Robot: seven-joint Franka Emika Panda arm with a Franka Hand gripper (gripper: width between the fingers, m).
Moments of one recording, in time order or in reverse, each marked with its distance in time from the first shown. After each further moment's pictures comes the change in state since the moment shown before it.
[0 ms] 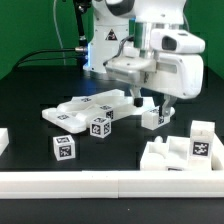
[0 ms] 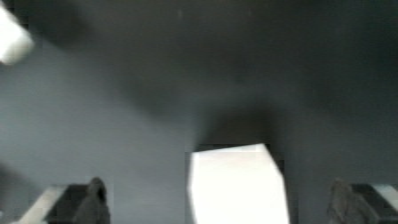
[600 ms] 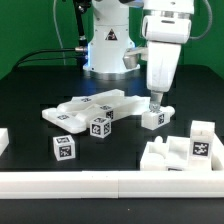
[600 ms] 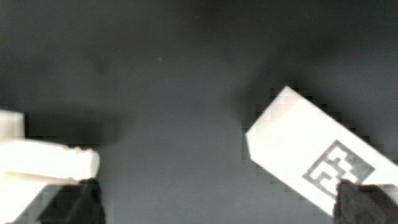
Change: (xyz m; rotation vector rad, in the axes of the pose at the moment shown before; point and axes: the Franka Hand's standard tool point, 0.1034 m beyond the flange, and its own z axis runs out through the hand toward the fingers) arm -0.001 0.017 -0.008 0.026 -0.022 0.718
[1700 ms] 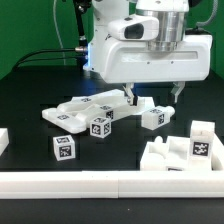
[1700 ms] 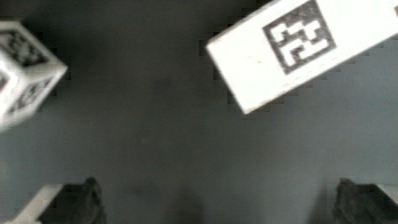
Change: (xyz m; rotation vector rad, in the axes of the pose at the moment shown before) arm -0.007 0.007 -0.002 0.114 -0.034 1.212
